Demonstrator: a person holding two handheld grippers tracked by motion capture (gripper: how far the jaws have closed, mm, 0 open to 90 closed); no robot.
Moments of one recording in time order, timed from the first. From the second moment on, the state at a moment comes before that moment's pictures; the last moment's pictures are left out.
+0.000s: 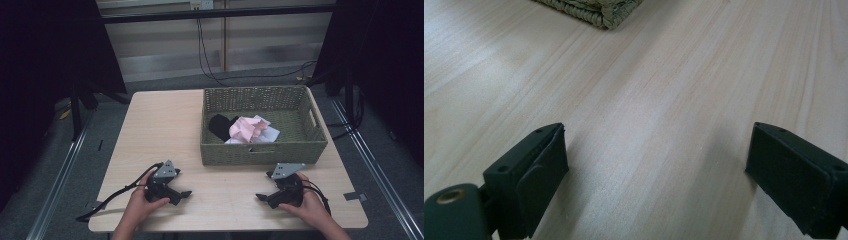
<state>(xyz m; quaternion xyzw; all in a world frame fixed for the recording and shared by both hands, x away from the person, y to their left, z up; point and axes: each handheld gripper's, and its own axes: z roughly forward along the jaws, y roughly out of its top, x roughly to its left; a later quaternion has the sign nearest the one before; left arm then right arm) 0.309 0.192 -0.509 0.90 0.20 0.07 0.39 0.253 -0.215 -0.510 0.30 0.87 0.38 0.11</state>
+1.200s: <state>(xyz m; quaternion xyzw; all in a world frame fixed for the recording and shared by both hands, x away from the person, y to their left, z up) 0.310 0.192 -0.509 0.90 0.20 0.07 0.39 0.270 -0.212 -0.444 0.29 0.91 0.29 0.04</state>
